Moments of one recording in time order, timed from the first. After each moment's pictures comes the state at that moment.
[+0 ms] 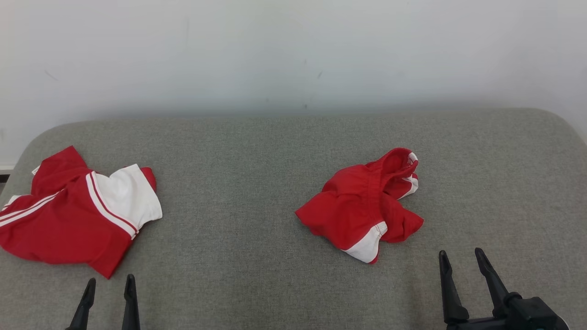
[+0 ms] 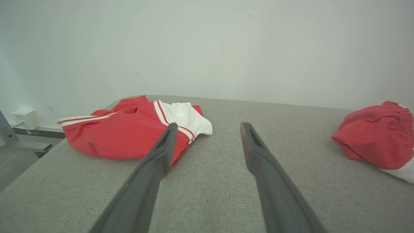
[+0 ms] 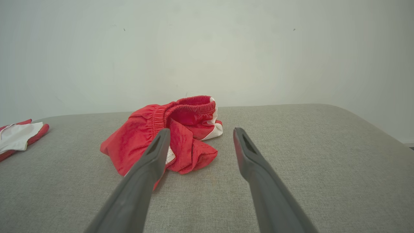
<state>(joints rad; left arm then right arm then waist) 0.08 0.16 0.06 0.12 -0.25 -0.11 -0.26 0.04 -0.05 0.01 0.16 0.11 0.13 -0.26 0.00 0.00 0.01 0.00</state>
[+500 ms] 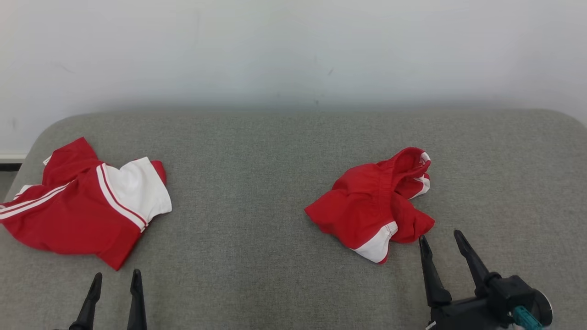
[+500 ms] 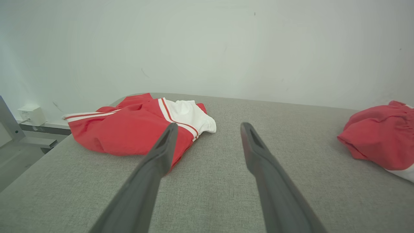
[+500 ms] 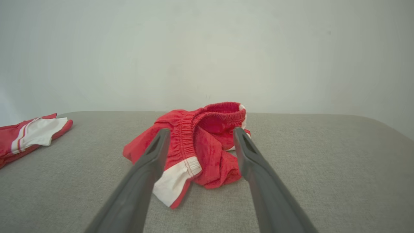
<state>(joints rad) 0.06 0.14 0.07 0.13 -0.23 -0.12 -0.26 -0.04 -0.07 0.08 0.21 0.12 0.13 -0.26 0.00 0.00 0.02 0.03</state>
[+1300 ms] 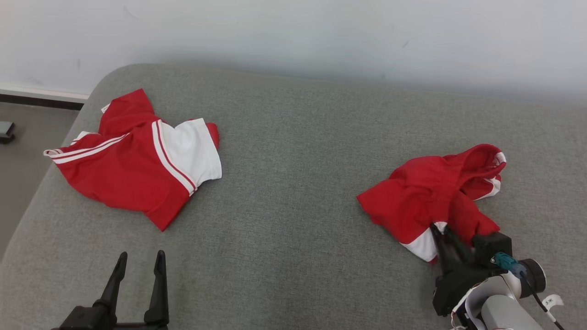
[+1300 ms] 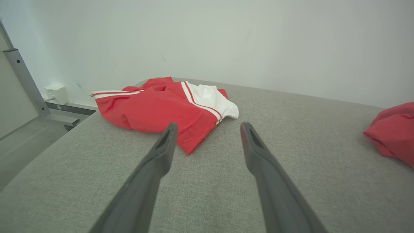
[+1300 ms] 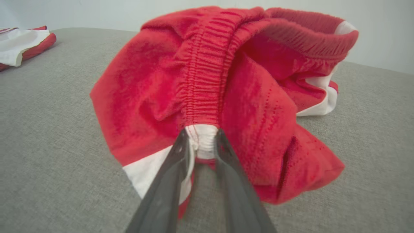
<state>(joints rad) -0.02 0.12 -0.01 0.17 -0.24 -0.13 -0.26 -0.40 -0.20 0.24 0.80 0.24 0.13 -0.26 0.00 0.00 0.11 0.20</state>
